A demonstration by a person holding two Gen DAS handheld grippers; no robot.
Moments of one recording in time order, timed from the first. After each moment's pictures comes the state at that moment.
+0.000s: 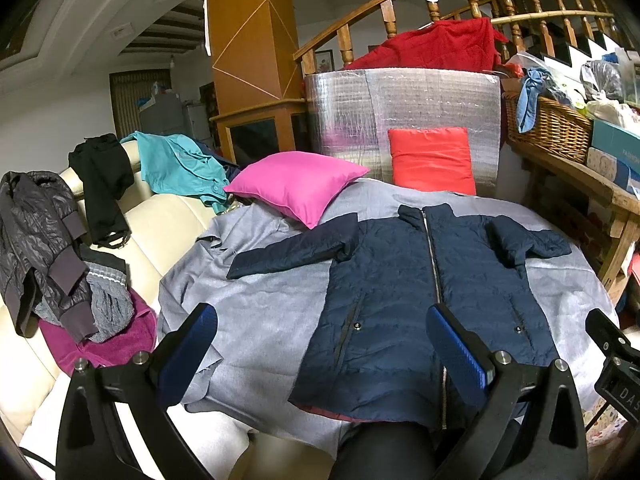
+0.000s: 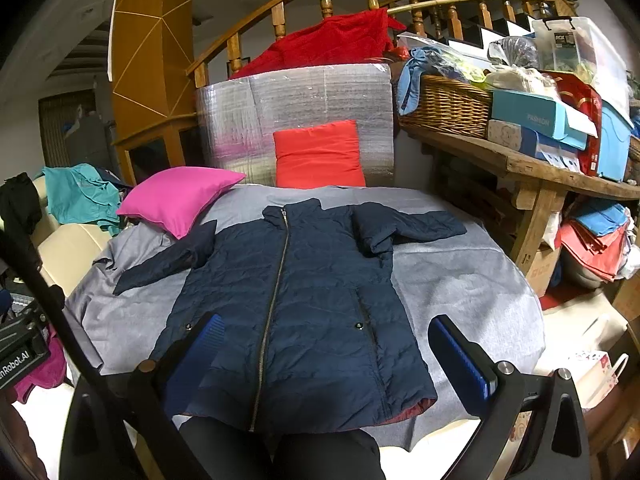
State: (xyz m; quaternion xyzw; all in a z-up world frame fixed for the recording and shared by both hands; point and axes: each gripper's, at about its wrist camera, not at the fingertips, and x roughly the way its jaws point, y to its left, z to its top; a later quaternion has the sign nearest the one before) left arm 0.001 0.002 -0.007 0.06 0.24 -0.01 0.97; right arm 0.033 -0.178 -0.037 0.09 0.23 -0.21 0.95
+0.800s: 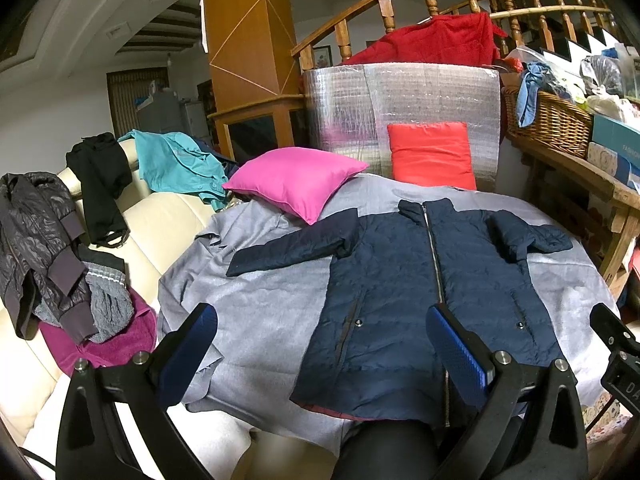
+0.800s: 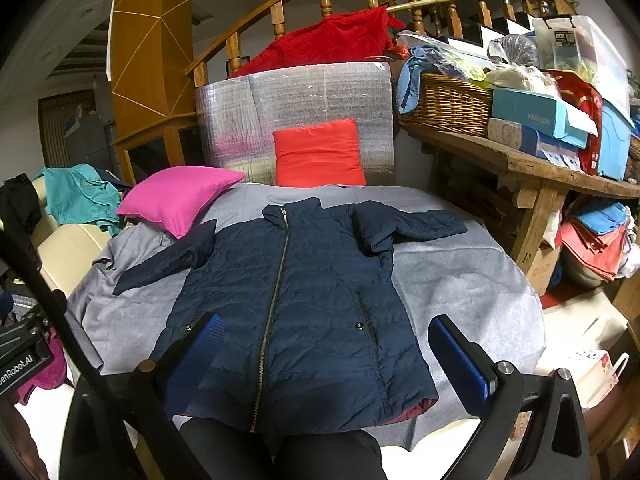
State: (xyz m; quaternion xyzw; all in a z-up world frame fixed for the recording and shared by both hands) left arm 0.006 0.003 -0.008 0.06 0.25 -0.01 0.97; right arm 0.034 -0.177 -0.035 0.09 0.24 -0.21 0.95
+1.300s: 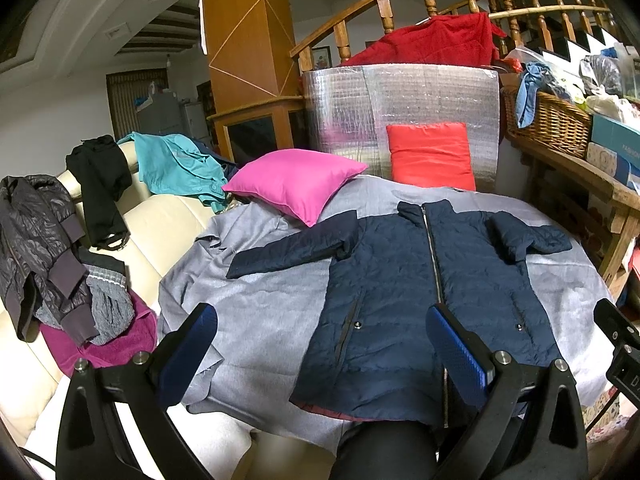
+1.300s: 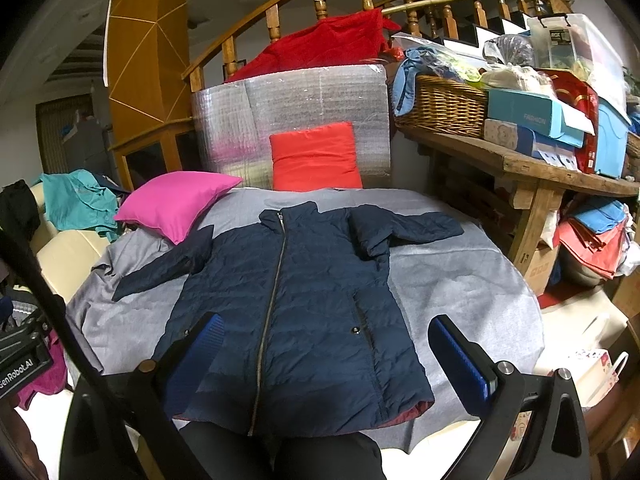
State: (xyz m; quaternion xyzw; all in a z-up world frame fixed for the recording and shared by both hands) left arm 0.006 0.001 -0.006 0.07 0.25 -0.01 0.97; right arm 0.032 -0.183 -0.031 0.10 0.23 -0.21 0.95
